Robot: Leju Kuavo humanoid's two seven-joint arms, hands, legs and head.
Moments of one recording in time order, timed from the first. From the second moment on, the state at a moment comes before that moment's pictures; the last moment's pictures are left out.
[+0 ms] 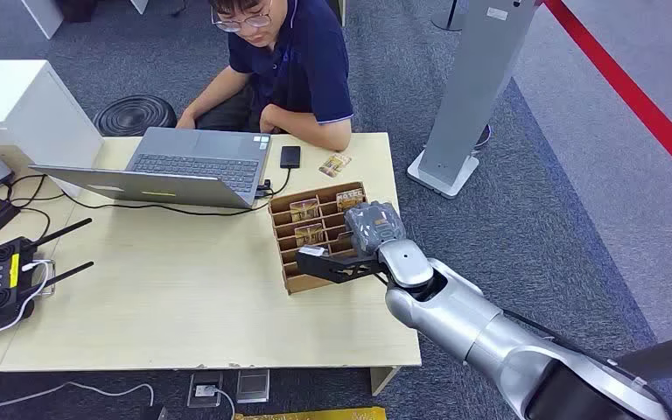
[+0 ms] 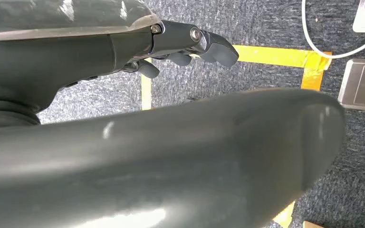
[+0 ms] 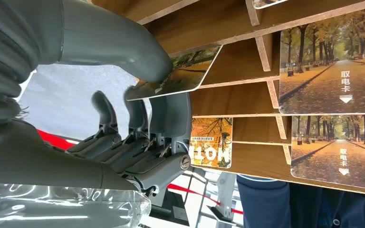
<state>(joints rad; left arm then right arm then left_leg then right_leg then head) -0.07 0.04 -0.54 -0.19 0.73 0.21 0.02 -0.79 -0.07 1.08 -0.89 0.85 -0.03 0.41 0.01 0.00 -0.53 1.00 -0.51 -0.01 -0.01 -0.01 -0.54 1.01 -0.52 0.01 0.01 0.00</state>
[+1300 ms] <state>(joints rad) -0.06 0.06 -0.61 -0.19 0.82 0.22 0.03 -0.90 -0.21 0.98 -1.30 0.58 0.22 0.65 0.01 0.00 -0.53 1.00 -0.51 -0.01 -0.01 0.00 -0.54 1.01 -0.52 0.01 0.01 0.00</state>
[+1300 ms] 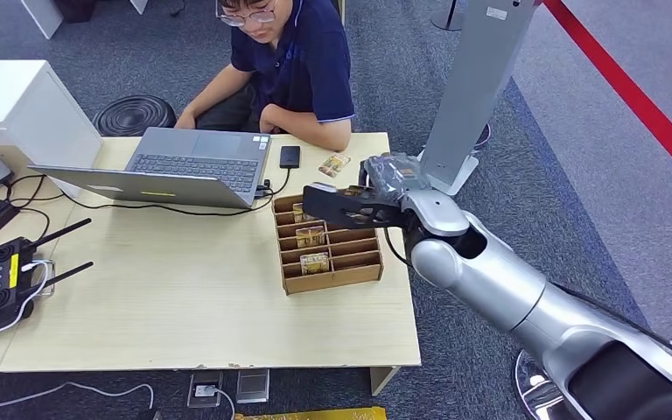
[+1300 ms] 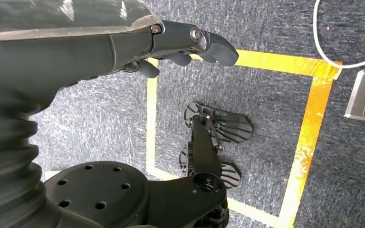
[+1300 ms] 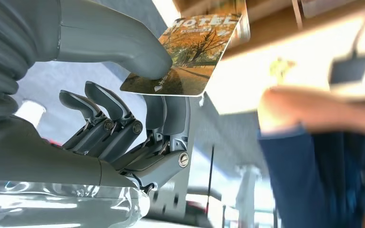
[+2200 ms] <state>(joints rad) -0.08 0.06 -0.68 -0.19 0.85 0.21 0.00 -0.83 -0.14 0.87 -1.13 0.93 -0.47 0.26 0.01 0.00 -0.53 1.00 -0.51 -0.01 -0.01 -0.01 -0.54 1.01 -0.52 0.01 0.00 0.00</state>
